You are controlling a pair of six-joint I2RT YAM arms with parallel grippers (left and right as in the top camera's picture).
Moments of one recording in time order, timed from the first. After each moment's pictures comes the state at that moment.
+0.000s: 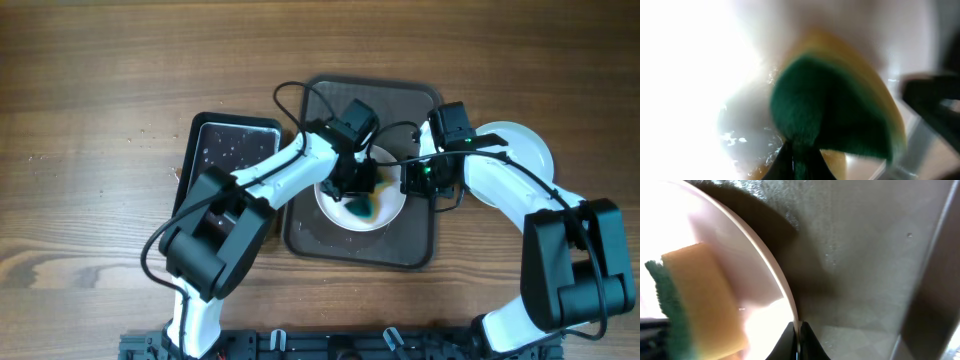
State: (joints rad) left arm -0.67 2.05 1.39 -0.73 0.30 -0.54; right arm 0.19 1.73 0.94 -0.60 -0.30 0.30
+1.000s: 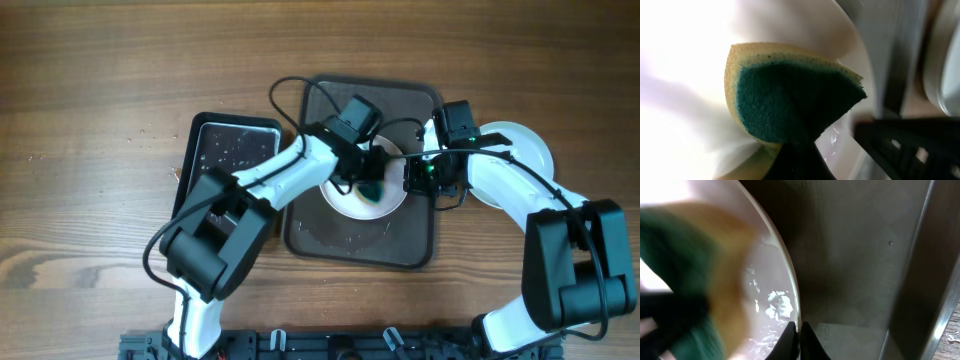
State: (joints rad) left arm -0.69 2.05 1.36 -0.47 0.35 -0.64; right arm 0.18 1.73 0.94 -0.59 -0.30 0.30
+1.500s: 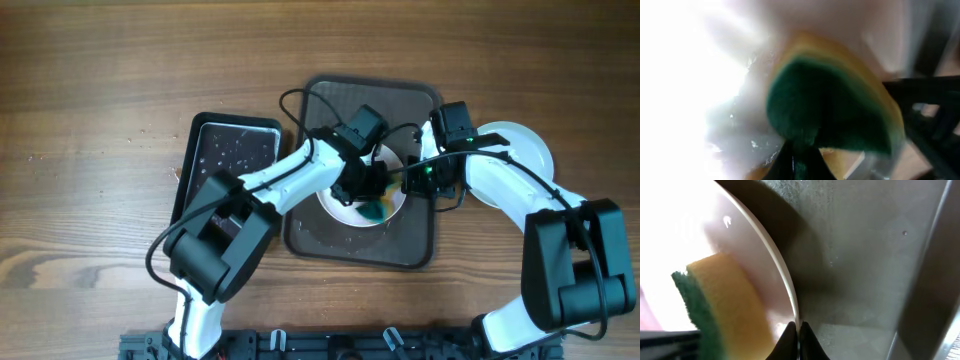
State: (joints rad) left arm -0.71 2.05 1.37 -0.66 0.36 -0.65; right arm 0.19 1.73 0.94 -0.61 -0.31 0.30
